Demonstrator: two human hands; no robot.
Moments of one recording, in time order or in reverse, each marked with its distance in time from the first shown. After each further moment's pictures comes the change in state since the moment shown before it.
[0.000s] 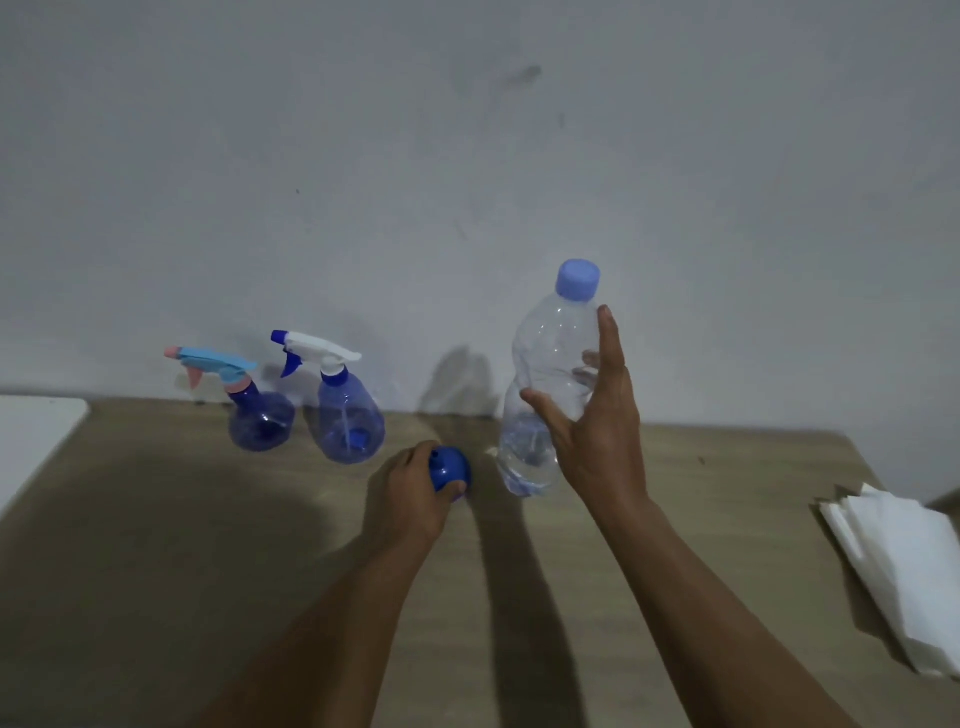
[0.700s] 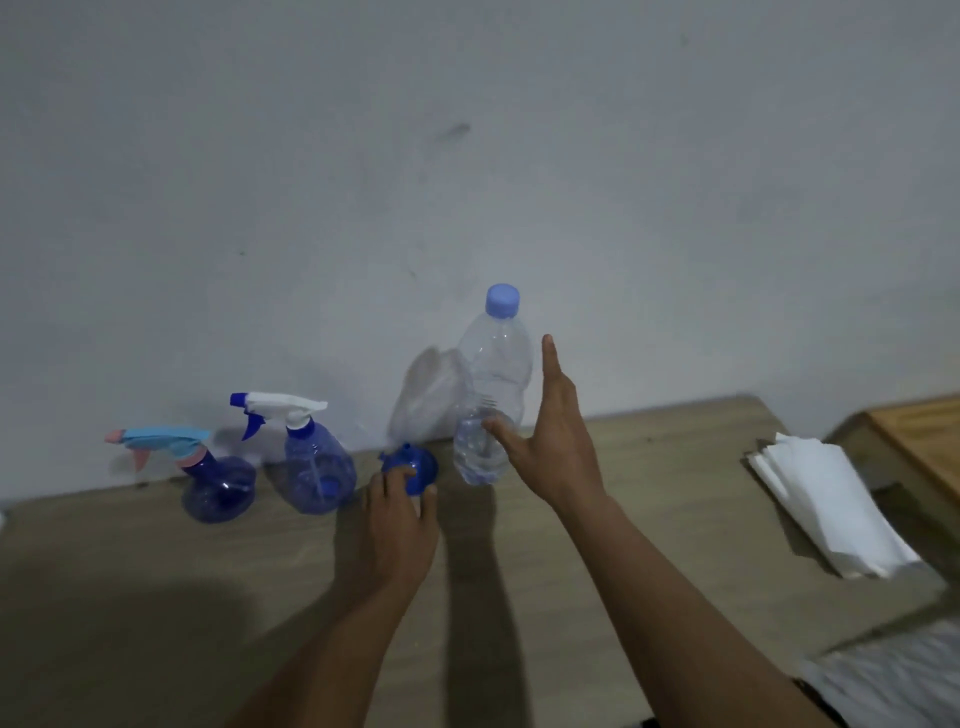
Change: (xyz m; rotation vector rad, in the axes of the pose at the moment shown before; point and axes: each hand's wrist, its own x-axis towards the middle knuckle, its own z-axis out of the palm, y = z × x) left_hand -0.007 0.014 -0.020 -0.049 0.157 0.179; right_hand -0.009 -0.028 0.010 -0.234 -0.038 0.196
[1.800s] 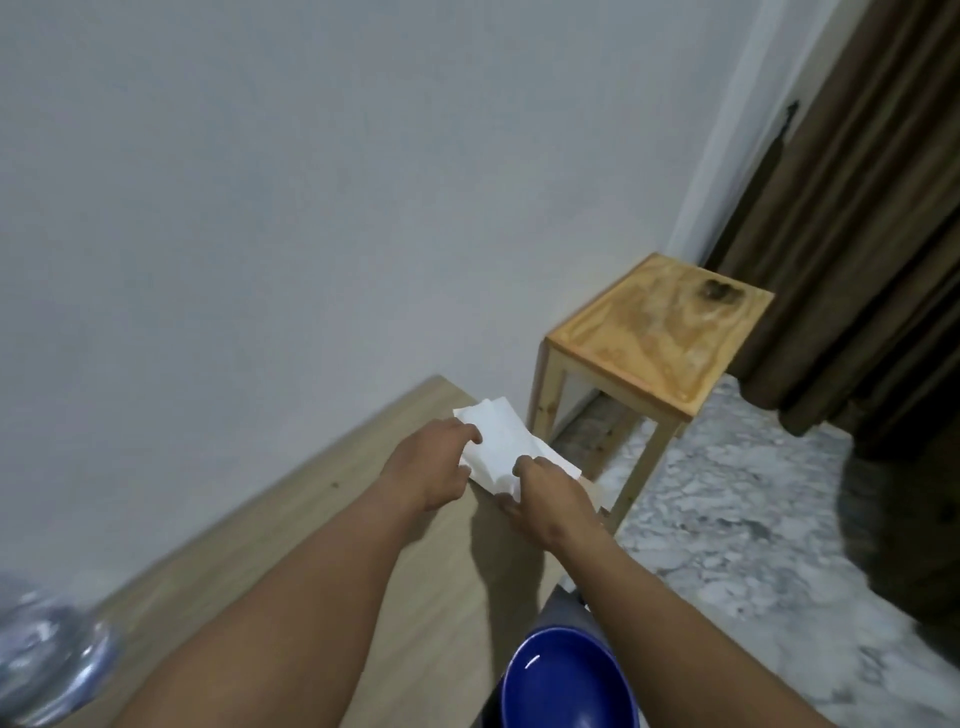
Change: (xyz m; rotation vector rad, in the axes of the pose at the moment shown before) left_hand -0.035 0.366 0.252 0.184 -0.840 1.022; right_hand -0.069 0.285 -0.253 -0.583 0.010 0.613
